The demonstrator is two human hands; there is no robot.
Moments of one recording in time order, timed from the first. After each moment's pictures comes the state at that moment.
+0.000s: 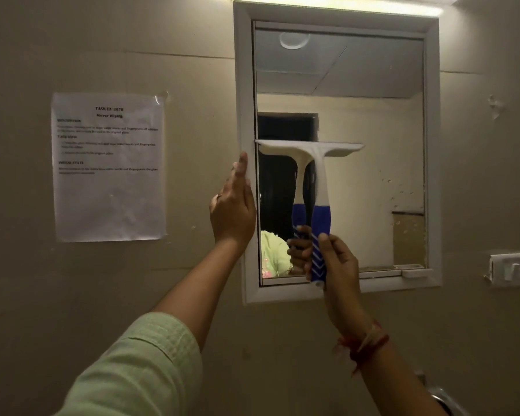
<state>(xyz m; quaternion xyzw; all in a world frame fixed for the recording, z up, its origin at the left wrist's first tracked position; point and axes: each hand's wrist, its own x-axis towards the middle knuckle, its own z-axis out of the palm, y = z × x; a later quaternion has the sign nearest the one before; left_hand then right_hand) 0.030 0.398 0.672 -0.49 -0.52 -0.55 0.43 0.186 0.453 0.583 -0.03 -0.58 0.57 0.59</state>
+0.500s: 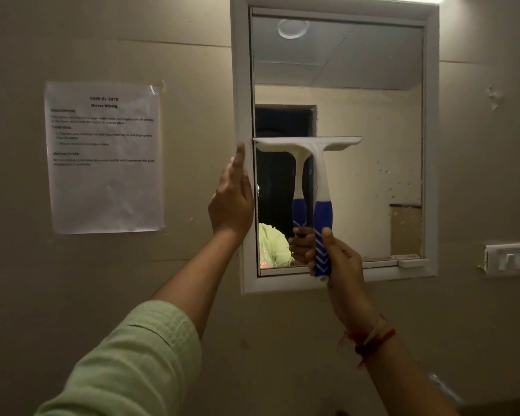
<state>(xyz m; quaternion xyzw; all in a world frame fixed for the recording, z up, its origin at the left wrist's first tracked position) 0.025 0.405 0.670 -0.49 -0.52 -0.57 0.41 0.199 0.455 0.576 -0.05 -0.59 0.58 0.57</state>
